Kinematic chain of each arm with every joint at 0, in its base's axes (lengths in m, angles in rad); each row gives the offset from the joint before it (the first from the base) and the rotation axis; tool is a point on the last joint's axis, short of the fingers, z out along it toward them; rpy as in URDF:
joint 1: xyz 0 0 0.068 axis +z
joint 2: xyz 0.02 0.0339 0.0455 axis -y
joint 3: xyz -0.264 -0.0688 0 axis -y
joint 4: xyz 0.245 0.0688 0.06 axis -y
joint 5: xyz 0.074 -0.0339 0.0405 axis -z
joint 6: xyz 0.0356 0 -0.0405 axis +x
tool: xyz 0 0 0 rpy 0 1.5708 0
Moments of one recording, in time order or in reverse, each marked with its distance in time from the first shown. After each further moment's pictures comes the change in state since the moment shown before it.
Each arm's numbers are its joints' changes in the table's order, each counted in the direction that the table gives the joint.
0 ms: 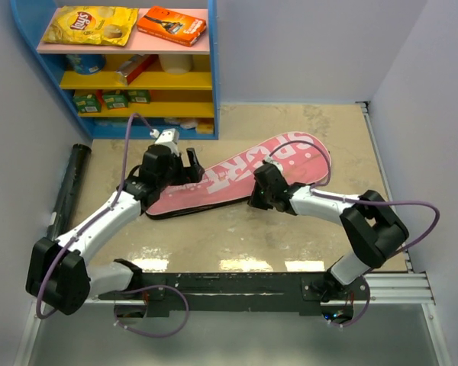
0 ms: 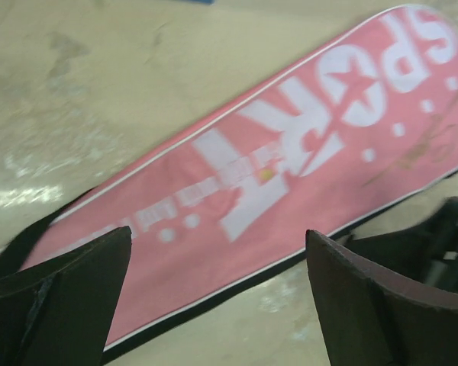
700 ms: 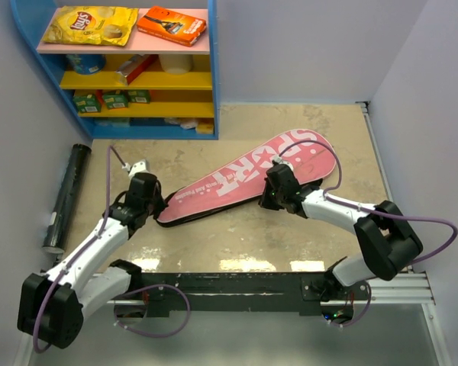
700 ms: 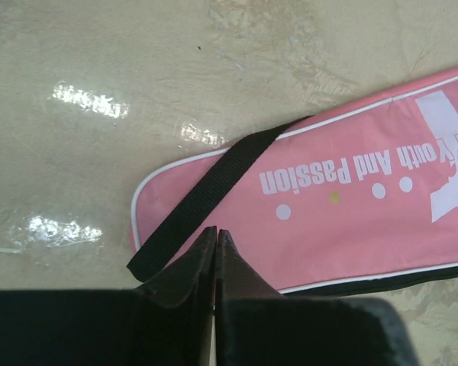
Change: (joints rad) left arm 0.102 0.220 -0.258 -0.239 -0.209 -0.137; right arm -0.078 0.127 -0.078 -0.037 -0.013 -0.112
